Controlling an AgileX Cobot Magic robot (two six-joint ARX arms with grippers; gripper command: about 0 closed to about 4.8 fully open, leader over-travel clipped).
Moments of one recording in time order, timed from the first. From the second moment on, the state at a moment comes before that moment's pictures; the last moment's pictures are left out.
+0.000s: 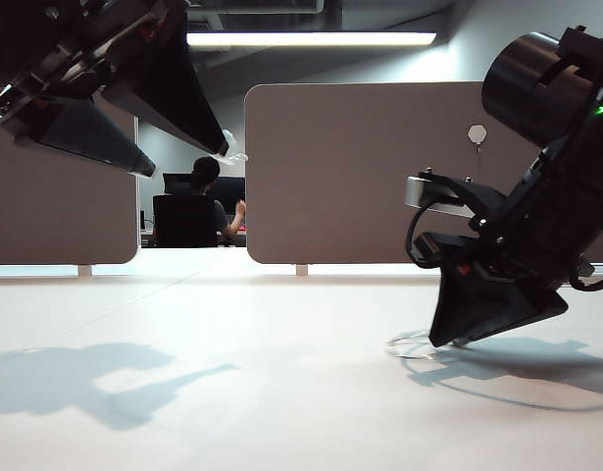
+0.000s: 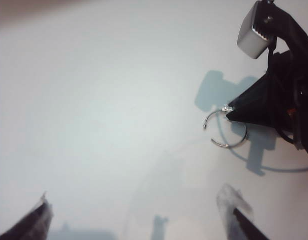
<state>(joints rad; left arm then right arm) -0.71 0.99 0.60 -0.11 0.01 -0.03 0.47 1.52 0.63 -0.04 -0.13 0.06</state>
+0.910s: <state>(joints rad) -0.71 0.99 0.60 -0.10 -0.01 -0.02 0.48 1.47 0.76 -0.23 -0.16 0.02</state>
